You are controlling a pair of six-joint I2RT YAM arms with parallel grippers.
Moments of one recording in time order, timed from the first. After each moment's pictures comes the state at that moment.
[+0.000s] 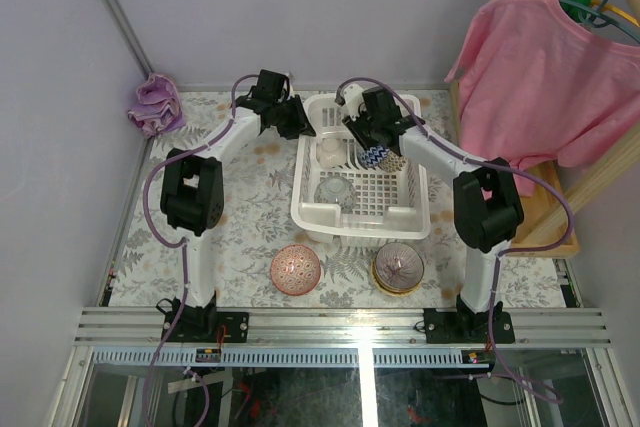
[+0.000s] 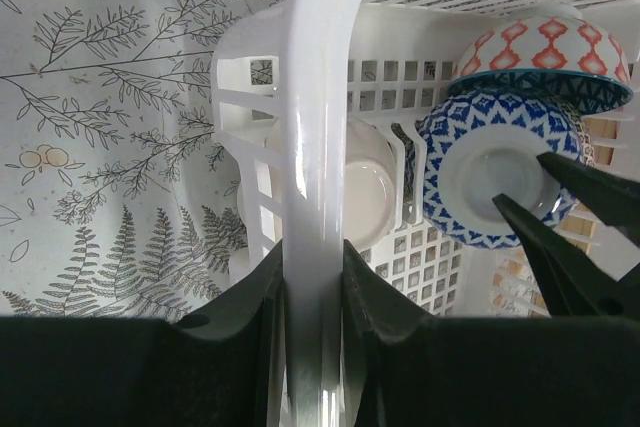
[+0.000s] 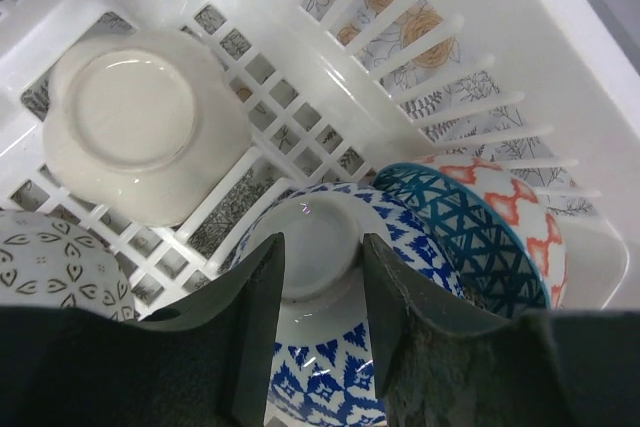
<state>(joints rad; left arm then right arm) -0.28 2.09 1.75 -0.48 0.36 -0.59 0.48 1.97 1.55 -0.32 -0.01 -0.35</state>
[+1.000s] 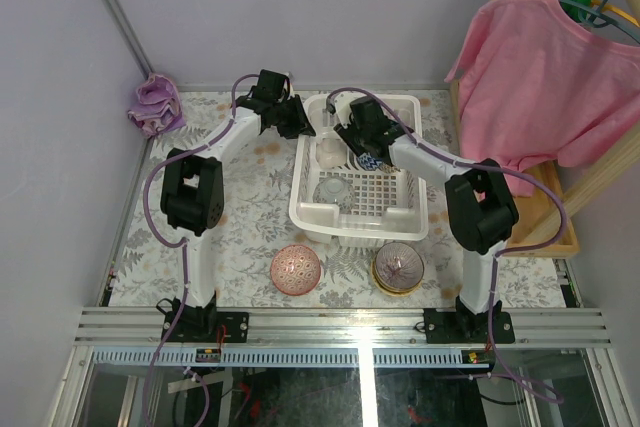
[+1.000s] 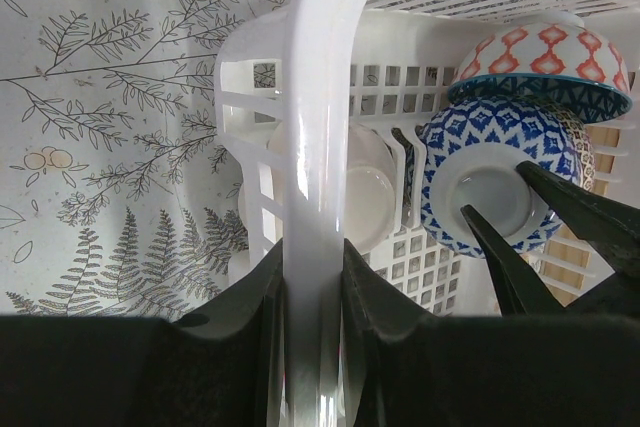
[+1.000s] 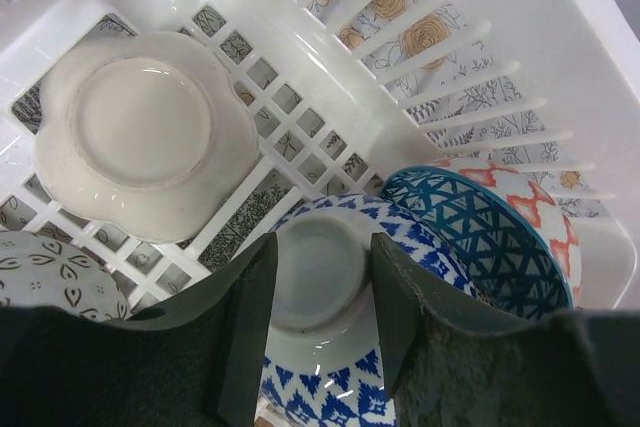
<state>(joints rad) -0.28 2.09 1.75 -0.48 0.35 -0.59 0.55 1.96 1.47 -0.23 0.13 -0.35</state>
